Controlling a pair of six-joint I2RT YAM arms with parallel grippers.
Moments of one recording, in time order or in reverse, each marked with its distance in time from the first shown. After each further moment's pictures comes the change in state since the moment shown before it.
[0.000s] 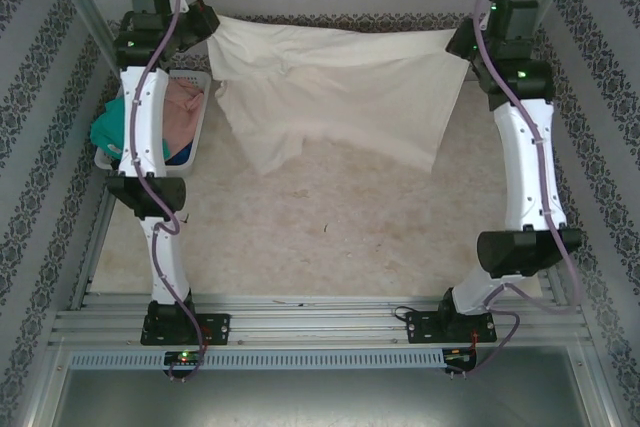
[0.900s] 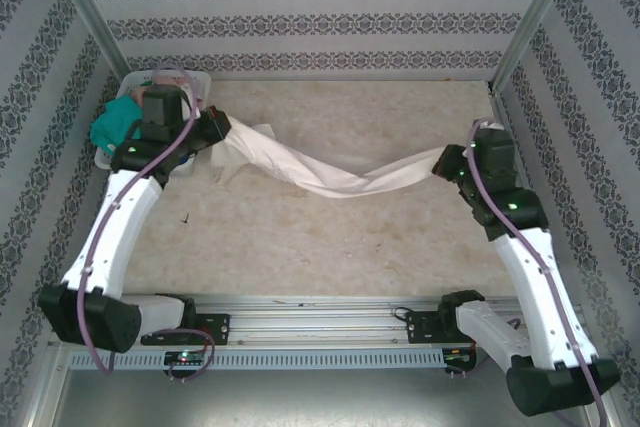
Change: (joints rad) left arm -0.142 -0.943 -1.438 0.318 -0.094 -0.060; right arm 0.133 -0.726 -0.972 0.033 0.021 0.142
